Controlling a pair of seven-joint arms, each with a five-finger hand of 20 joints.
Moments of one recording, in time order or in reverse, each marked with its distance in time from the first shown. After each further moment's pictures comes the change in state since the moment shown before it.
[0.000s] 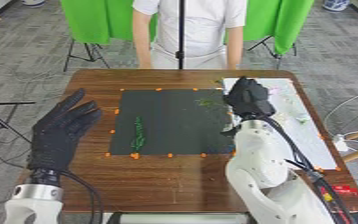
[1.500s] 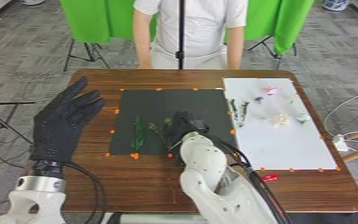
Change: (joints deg) left arm -4.4 -2.1 0.9 1.1 2.2 -3.3 -0.8; right arm 3.8 -14.1 -9.2 12.3 5.3 -22.9 -0.9
